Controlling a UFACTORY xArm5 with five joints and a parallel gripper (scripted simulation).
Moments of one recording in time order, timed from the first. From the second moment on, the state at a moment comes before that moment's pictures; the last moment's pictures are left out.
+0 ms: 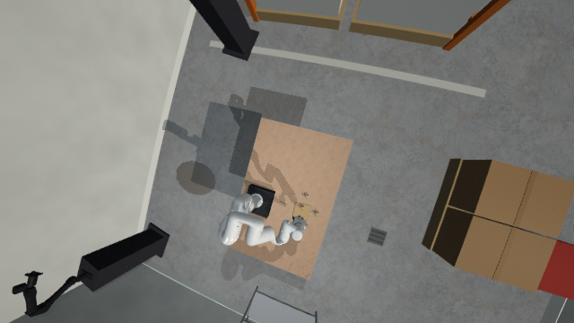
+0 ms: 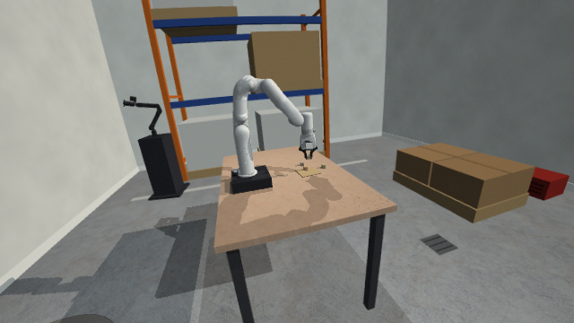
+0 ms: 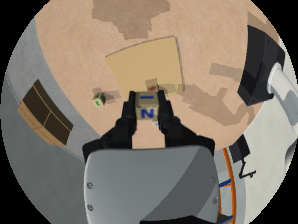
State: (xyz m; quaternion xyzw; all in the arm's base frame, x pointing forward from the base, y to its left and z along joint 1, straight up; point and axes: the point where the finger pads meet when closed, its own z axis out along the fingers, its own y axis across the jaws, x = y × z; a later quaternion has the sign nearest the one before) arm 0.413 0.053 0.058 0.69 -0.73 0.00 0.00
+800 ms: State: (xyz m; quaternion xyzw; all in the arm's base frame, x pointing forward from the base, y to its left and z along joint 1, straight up) arm 0.413 0.050 0.059 0.78 -0.63 0.00 0.00
